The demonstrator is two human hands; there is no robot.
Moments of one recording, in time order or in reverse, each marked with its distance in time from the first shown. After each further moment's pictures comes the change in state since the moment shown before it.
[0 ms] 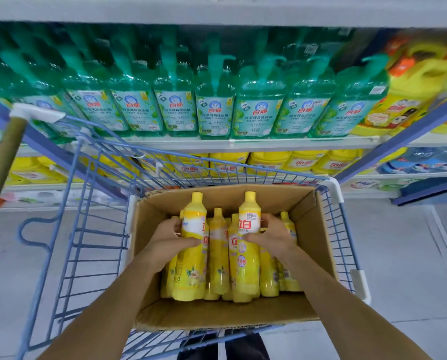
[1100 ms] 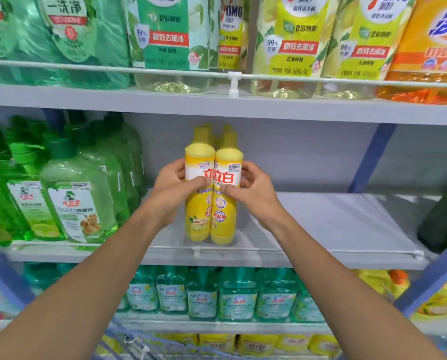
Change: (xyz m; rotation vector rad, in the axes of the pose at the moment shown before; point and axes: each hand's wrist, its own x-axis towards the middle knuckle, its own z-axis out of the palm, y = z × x) left_hand -0.059 0.510 -0.080 -0.307 0.146 0.942; right_hand -0.036 -0.479 -0.219 0.331 0.113 -0.965
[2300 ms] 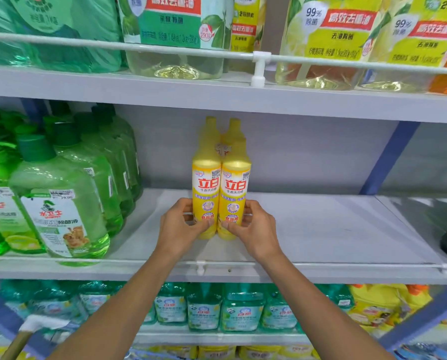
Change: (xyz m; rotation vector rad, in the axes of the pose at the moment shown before) left_hand 0.004 -0.098 -0.010 0.486 0.158 -0.004; right_hand -0.003 0.091 0.020 -0.365 0.137 0.089
